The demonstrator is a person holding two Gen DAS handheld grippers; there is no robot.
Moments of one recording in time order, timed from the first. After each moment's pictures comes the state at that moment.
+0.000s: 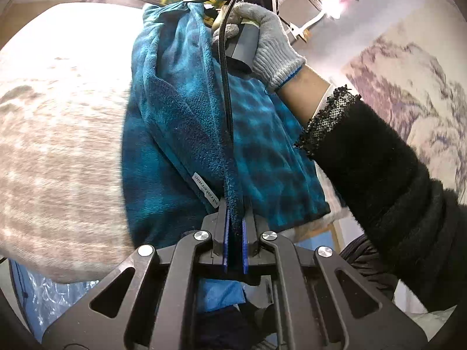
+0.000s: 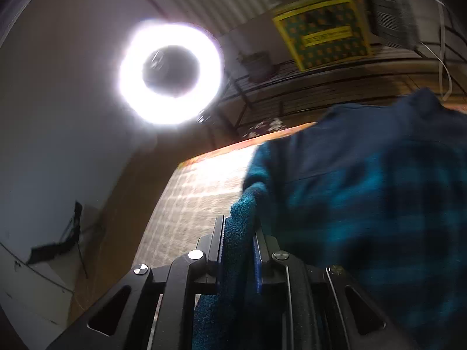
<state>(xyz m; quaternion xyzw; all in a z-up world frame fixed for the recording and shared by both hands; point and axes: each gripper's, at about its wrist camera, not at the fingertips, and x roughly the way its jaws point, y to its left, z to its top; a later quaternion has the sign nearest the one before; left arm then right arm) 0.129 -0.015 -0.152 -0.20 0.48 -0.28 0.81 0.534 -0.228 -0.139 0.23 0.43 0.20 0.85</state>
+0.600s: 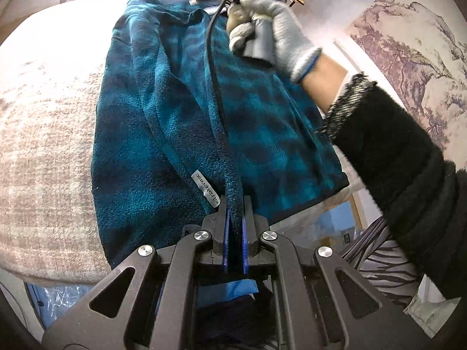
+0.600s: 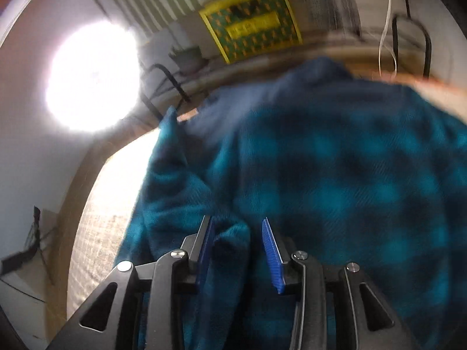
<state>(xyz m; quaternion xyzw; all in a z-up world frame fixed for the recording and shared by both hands) 0.143 -0.075 -0.161 -0.12 0.52 -0.29 0.79 0.521 -0.317 -0.166 0.18 0.46 0.13 0.86</state>
